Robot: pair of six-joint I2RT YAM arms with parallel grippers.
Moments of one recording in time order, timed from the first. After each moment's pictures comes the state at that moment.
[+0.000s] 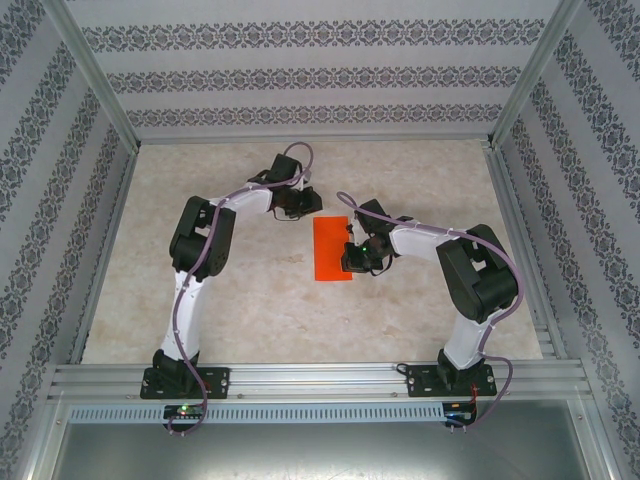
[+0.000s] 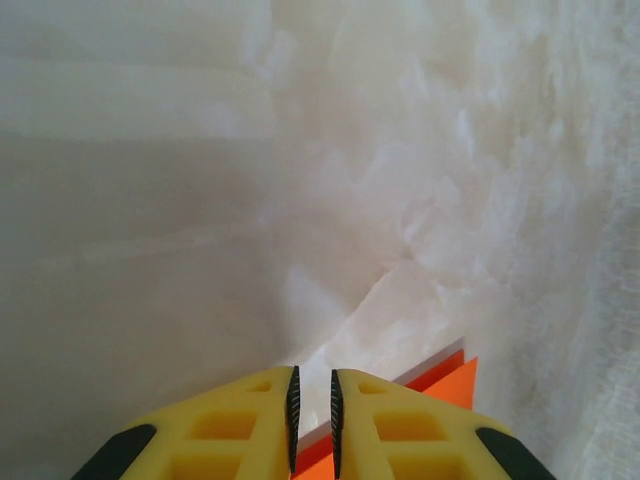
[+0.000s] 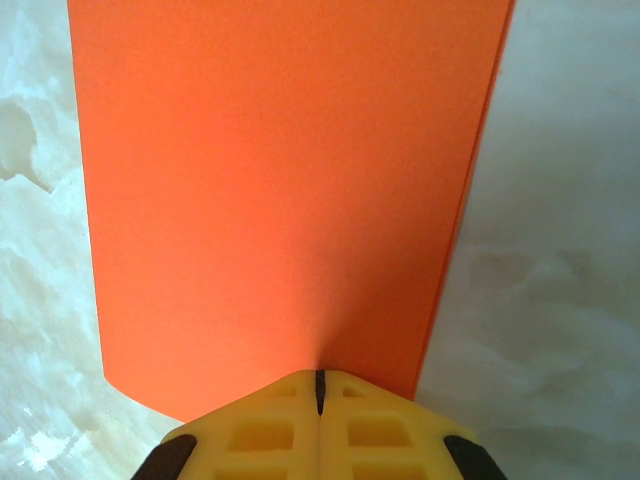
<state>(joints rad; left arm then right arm) -0.37 2.29 1.68 -0.32 0.48 -0.58 0.47 1.80 0.99 -0.45 -0.42 0.44</state>
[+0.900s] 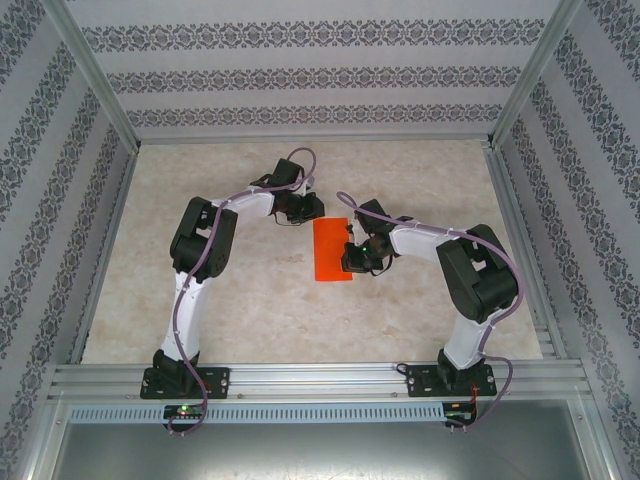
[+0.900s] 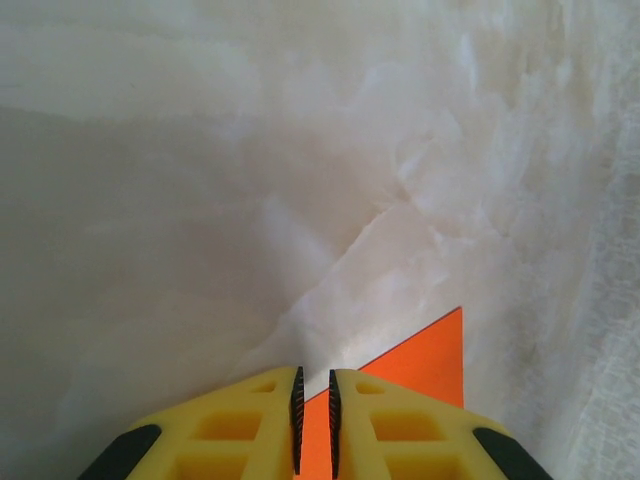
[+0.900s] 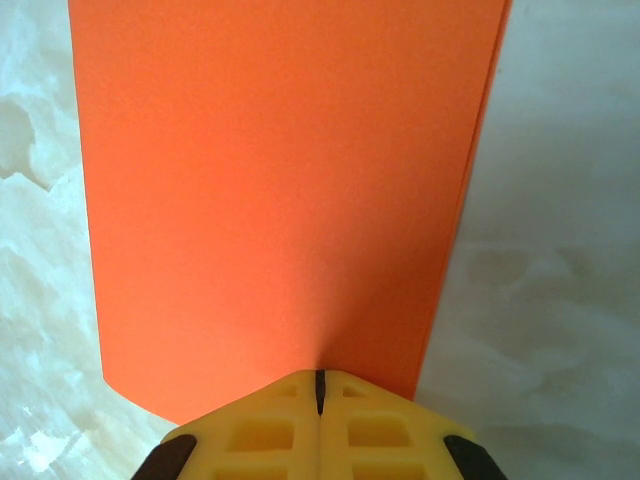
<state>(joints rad) -0.39 2.30 1.65 -0.32 0.50 -0.58 0.47 1.80 0.99 -0.45 -0.42 0.44</state>
